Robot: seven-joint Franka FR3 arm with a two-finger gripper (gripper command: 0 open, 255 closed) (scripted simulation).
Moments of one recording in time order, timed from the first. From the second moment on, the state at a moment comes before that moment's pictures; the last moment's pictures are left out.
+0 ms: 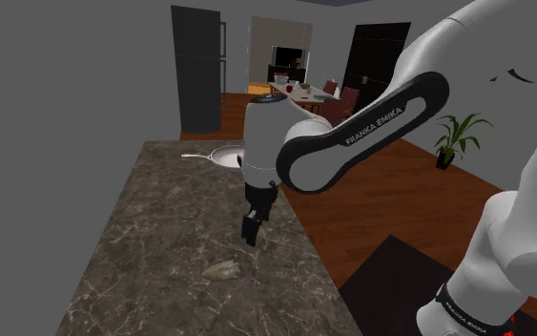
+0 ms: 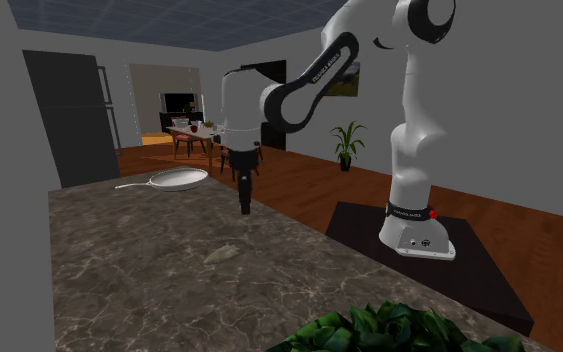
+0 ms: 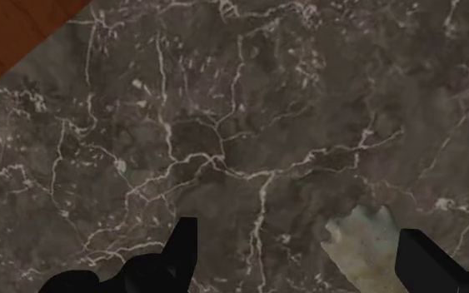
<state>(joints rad) 0.26 0.03 0.35 -2.28 -0.08 2.31 0.17</state>
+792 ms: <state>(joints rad) 0.37 0.35 0.35 -2.10 -0.30 2.43 0.33</state>
